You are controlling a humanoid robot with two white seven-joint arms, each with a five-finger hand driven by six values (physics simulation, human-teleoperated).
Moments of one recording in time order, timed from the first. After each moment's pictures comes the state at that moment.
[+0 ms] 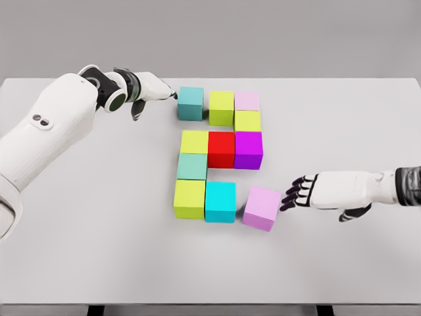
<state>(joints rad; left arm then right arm) -1.12 0.30 -1.10 -0.88 -0.75 -0.14 -0.61 -0.55 -1.07 0.79 -1.76 0.29 -0.61 0.61</state>
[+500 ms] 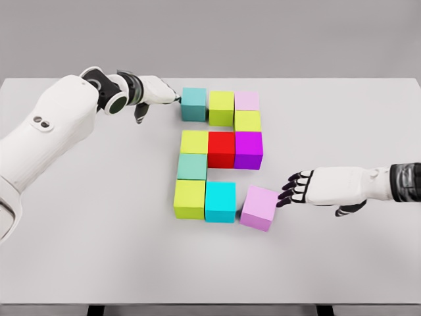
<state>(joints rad) -1.11 0.31 -1.10 -0.90 -0.75 -0.19 -0.61 -0.56 -1.04 0.79 -1.75 0.33 -0.61 0.61</state>
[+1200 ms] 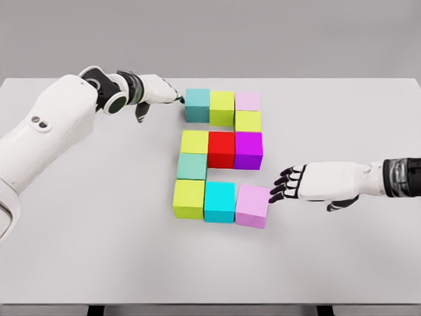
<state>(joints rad) -1.11 0.32 -1.09 -0.92 -0.75 -0.19 -0.61 -0.59 -1.01 0.79 -1.75 0.33 -0.61 0.61</state>
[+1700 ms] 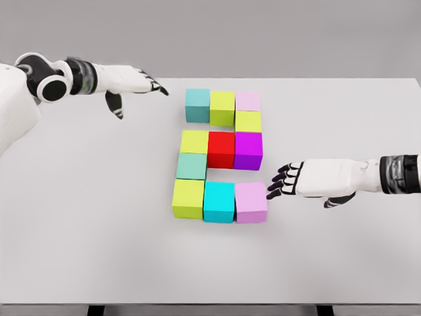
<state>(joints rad) -1.08 0.51 -0.94 -0.99 -0.52 -0.46 -0.61 -0.60 -0.99 0.79 -1.73 0.33 -0.61 0.61</state>
